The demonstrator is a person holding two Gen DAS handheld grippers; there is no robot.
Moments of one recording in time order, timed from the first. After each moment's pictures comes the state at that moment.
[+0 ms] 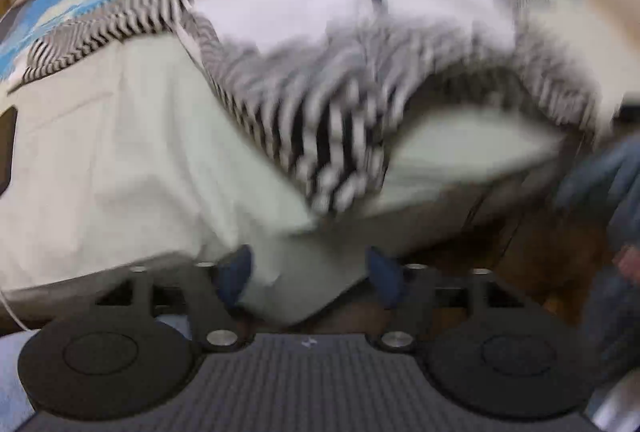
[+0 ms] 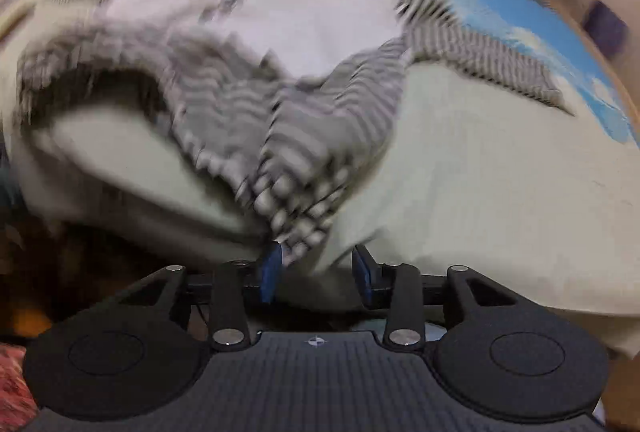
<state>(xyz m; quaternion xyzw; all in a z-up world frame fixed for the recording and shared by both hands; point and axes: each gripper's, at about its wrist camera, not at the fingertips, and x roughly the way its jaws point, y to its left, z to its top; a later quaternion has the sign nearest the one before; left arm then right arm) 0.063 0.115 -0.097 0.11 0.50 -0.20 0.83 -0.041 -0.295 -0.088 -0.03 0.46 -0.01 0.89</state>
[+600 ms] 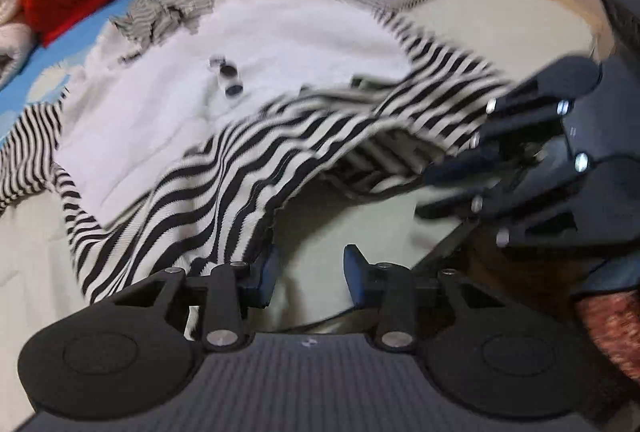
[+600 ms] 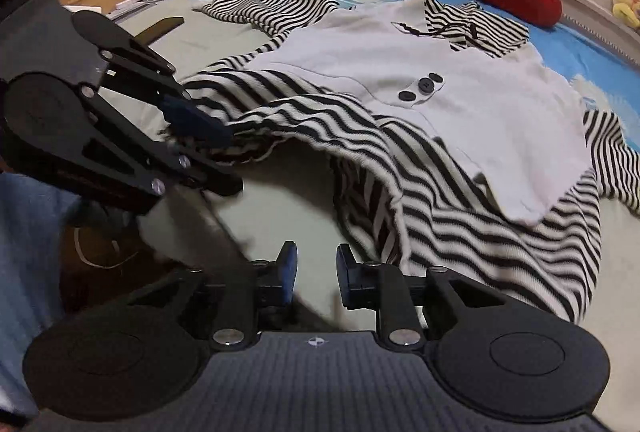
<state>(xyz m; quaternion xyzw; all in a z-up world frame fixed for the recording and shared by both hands) 0.087 -0.014 -0.122 0.23 0.44 -0.33 0.80 0.025 -0.184 -0.121 -0.07 0.41 0.21 0.88</state>
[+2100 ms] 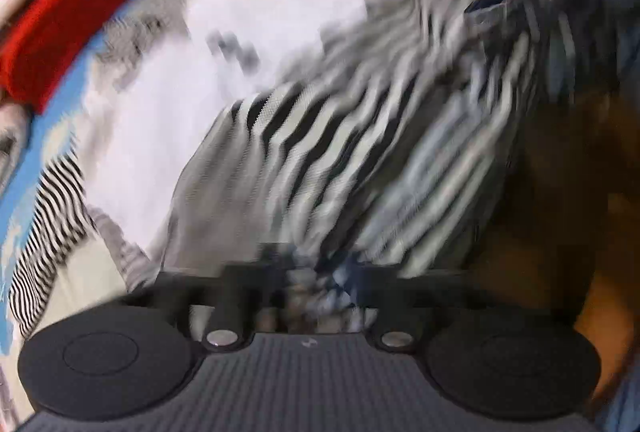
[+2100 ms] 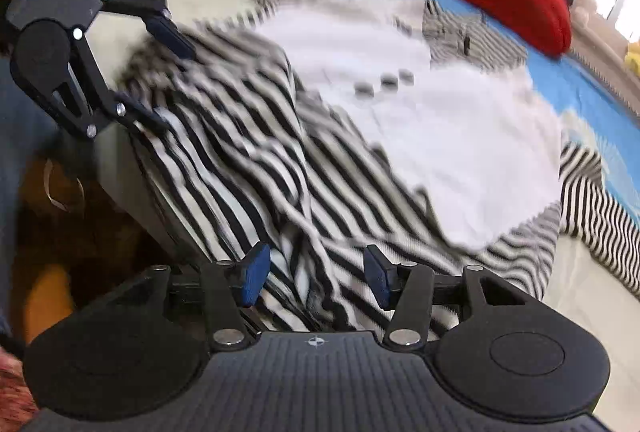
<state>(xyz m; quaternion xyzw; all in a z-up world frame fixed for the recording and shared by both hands) 0.087 -0.001 -0.148 0.42 0.40 -0.33 0.75 0.032 -0.222 -0.124 -0.17 0.43 0.22 0.86</state>
